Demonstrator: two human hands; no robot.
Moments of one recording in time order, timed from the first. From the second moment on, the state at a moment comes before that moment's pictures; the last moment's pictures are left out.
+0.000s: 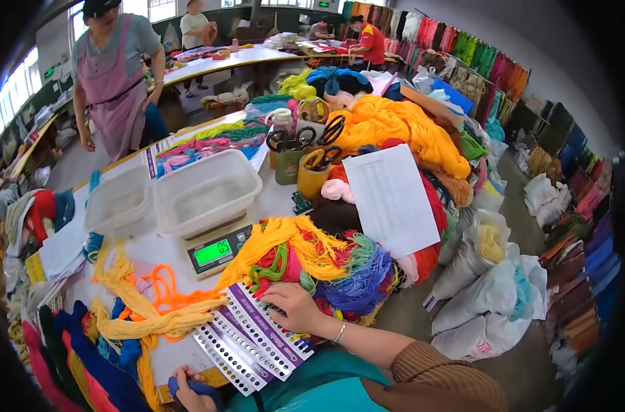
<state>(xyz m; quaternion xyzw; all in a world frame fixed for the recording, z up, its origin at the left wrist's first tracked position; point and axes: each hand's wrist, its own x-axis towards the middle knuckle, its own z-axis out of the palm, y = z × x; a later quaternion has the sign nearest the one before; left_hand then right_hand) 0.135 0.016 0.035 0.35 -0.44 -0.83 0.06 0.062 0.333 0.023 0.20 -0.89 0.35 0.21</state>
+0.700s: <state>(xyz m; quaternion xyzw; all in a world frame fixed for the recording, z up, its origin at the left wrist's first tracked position) 0.139 0.003 -0.002 0.29 -0.43 -0.85 0.08 0.060 0.327 0.026 0.19 -0.90 0.32 0.23</state>
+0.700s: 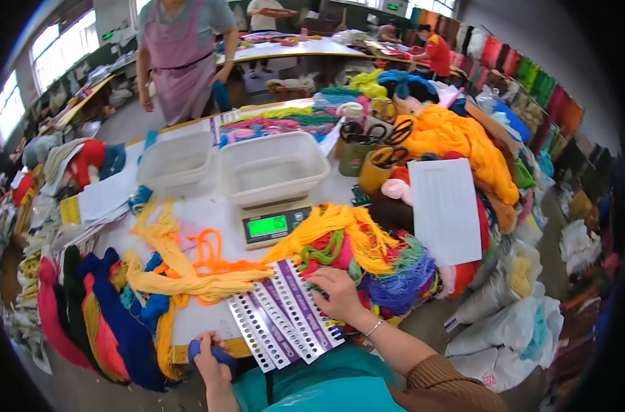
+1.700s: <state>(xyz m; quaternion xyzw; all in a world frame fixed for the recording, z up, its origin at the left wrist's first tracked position) 0.137 0.004 0.000 0.29 -0.43 -0.85 0.09 0.058 0.326 0.028 0.19 -0.90 0.33 0.21</state>
